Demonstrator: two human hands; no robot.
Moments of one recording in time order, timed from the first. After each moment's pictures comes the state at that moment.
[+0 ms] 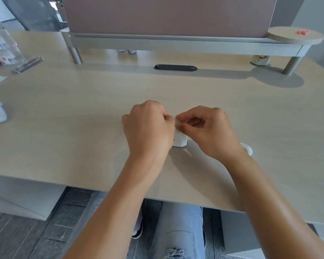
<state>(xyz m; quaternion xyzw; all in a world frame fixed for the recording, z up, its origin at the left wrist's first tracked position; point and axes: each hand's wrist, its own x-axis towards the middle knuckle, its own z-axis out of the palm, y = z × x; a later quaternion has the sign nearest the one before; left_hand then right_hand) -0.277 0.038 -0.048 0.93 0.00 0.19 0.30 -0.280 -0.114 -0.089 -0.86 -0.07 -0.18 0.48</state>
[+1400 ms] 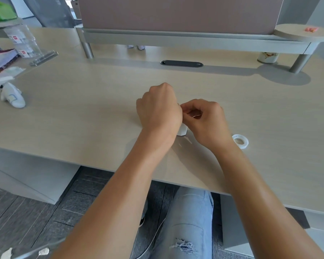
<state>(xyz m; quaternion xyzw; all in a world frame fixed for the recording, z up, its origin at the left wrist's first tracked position) -0.282 0.015 -0.028 0.96 0.01 0.16 0.23 -0.286 -0.108 -0.094 -0.84 -0.05 -0.19 0.50</state>
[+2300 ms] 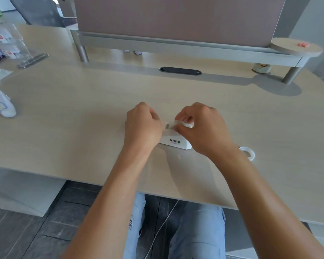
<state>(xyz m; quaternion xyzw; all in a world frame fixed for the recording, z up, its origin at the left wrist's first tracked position) -0.255 0.082 -0.048 0.91 0.04 0.10 0.40 -0.277 -0.075 -0.061 -0.95 -0.04 -0.18 0.27</state>
